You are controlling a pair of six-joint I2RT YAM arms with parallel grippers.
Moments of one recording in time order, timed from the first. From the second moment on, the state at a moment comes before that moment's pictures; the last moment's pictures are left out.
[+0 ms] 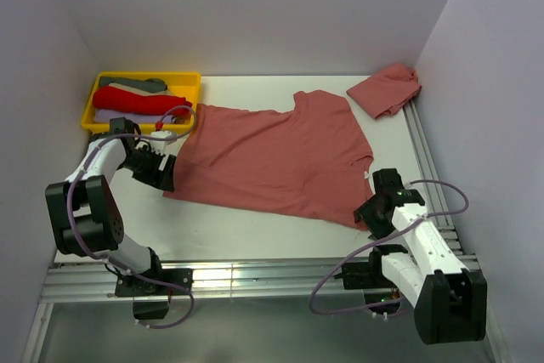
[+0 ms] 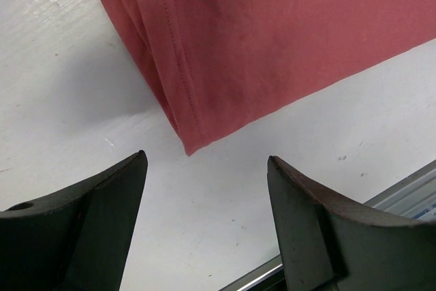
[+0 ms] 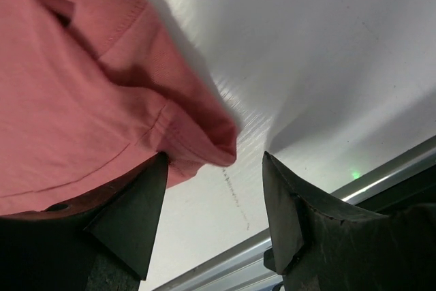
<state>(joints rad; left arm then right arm) 0.19 1.54 1.03 -0.88 0.43 0.62 0.01 0.90 0.45 -0.92 0.09 0.98</state>
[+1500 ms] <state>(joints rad) 0.14 1.67 1.01 -0.79 0.35 0.54 0.01 0.82 0.62 -0.94 0.14 0.93</state>
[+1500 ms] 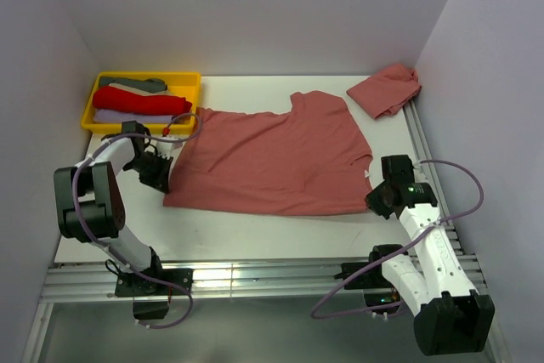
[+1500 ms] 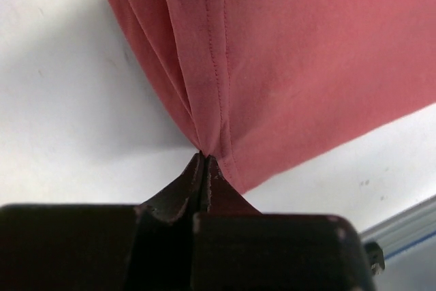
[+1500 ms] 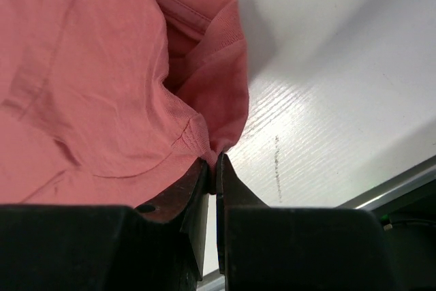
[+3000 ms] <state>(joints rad) 0.17 1.43 1.02 -1.08 0.28 0.67 0.01 0.79 0.79 -1.25 0.09 0.82</state>
